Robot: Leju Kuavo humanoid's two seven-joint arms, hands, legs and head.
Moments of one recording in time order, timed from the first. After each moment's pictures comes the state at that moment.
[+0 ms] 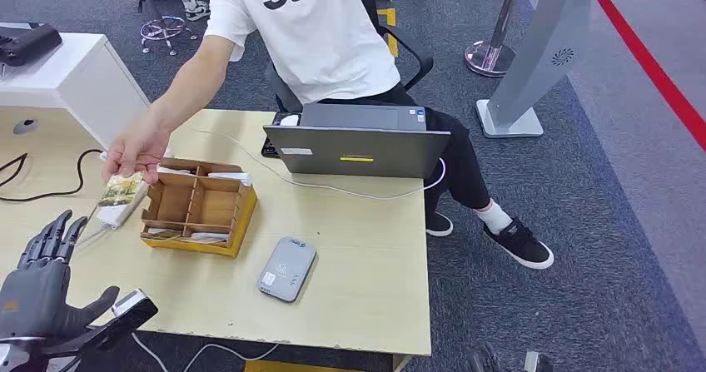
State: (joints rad) left arm 0.38 0.39 0.15 -1.93 -1.04 0.26 0.11; right arm -0.13 0.13 -0.54 -0.28 -0.03 0.32 -0.53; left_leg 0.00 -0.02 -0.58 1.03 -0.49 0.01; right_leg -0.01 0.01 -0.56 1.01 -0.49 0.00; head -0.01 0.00
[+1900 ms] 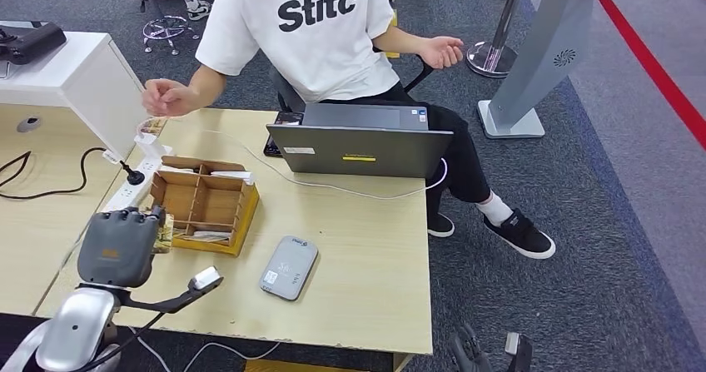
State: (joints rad) left arm 0.07 0.41 -0.22 -1.87 -1.57 0.17 0.28; right arm -0.19 0.19 -0.59 -0.28 0.06 0.36 -0.50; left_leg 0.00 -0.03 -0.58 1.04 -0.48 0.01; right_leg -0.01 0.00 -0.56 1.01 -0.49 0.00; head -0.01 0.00
